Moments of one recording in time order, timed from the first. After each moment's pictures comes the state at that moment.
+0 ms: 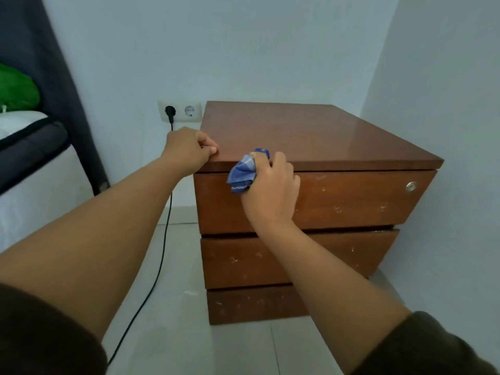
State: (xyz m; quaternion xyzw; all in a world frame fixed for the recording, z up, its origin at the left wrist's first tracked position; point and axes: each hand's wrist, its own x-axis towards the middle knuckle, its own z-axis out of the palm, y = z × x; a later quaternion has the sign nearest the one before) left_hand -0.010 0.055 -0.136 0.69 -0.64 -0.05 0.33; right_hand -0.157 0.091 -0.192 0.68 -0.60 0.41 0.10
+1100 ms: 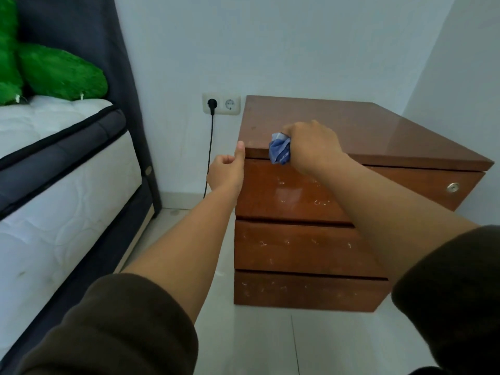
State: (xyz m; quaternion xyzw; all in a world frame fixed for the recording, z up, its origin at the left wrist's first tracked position) left_hand -0.026 0.075 -0.208 0.69 -0.34 -0.24 0.59; right_hand -0.169 0.073 -0.124 0.82 -0.52 0.18 0.13
